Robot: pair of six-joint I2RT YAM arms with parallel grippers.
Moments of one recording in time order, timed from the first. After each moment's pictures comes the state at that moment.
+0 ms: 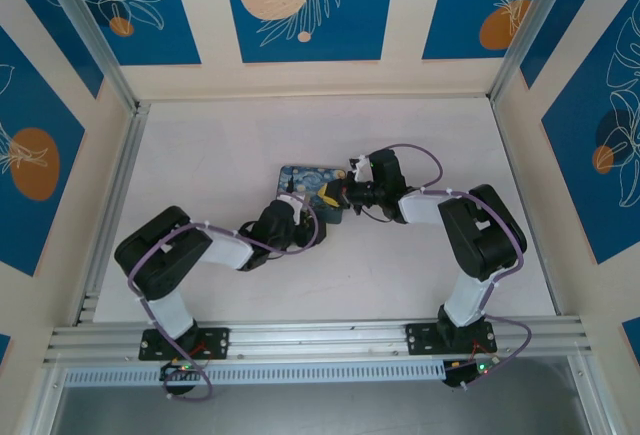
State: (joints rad) left arm -0.78 1.74 0.59 0.57 0.10 -0.59; right arm 0.43 1.76 0.82 0.36 -0.78 1.13
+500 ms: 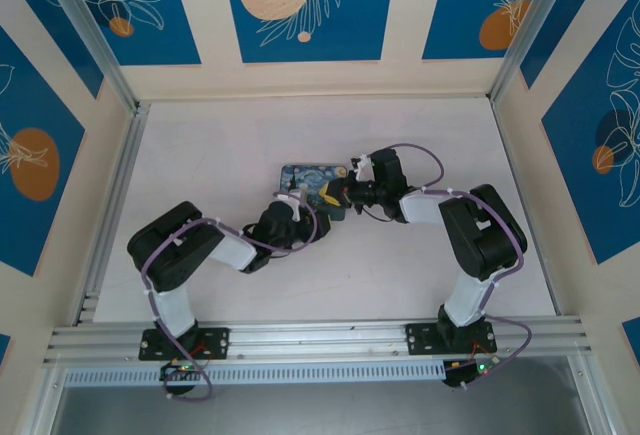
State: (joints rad) left arm -0.78 1.82 0.57 0.79 0.12 -0.79; right arm 0.42 1.76 0.82 0.36 -0.78 1.13
